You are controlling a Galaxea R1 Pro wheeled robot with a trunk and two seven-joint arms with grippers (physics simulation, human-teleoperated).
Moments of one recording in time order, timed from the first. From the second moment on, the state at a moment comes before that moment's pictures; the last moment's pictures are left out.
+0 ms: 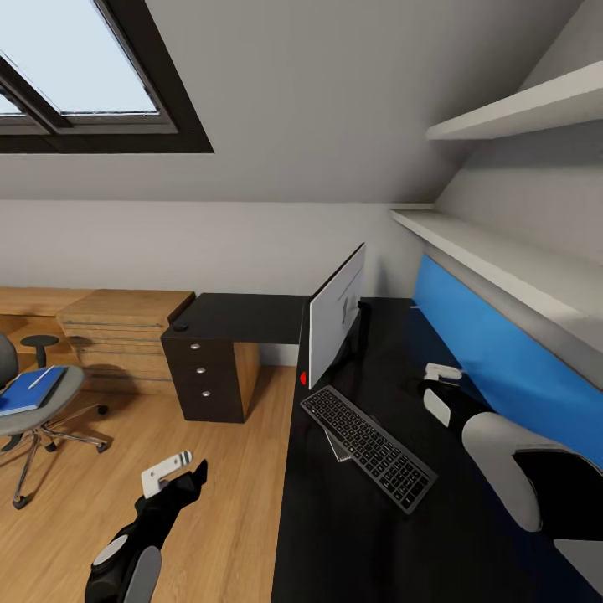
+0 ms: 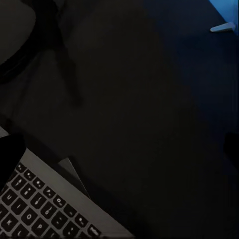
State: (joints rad) left arm -0.05 -0.12 0.08 -1.59 0.33 0.42 0.24; right arm -1.12 -0.11 0.06 -0.10 -0.25 0.14 -0.13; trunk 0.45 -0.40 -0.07
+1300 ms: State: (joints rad) left arm -0.05 -0.12 0.09 -1.62 0.34 0.43 0.24; right arm -1.11 -0.12 0.06 -0.10 -0.27 0.19 -0.08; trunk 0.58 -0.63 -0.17
